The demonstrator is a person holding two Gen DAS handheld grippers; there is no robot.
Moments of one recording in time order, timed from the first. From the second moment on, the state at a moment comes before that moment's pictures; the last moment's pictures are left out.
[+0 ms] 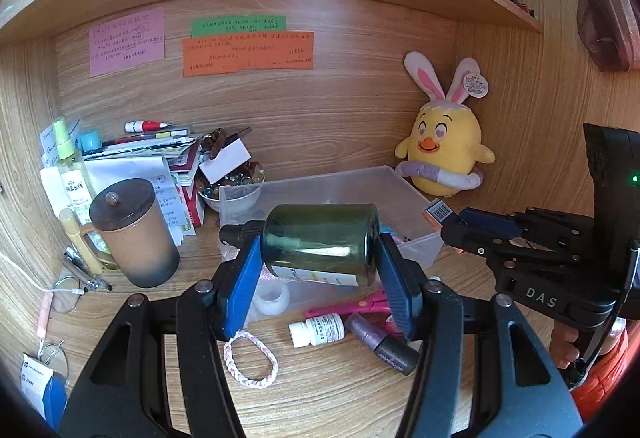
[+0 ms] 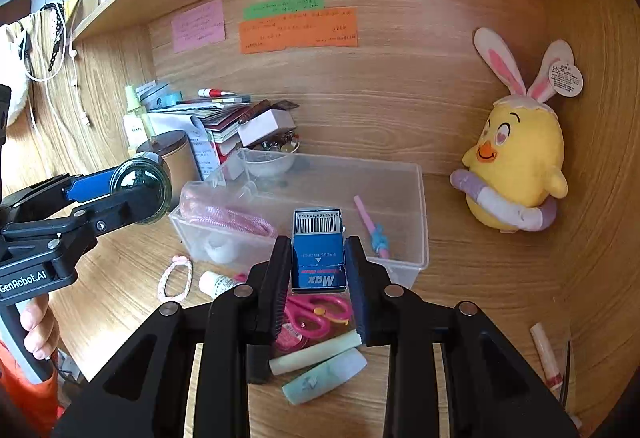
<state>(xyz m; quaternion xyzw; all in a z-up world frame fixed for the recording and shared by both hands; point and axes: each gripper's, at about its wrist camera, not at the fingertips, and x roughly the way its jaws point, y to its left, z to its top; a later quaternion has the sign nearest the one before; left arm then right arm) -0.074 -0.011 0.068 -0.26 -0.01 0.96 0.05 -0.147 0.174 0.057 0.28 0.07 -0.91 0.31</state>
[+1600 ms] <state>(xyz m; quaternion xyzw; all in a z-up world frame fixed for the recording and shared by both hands) -0.163 0.008 0.040 -0.34 0.01 0.94 0.07 -0.232 0.143 0.013 0.36 0.12 -0.89 0.27</state>
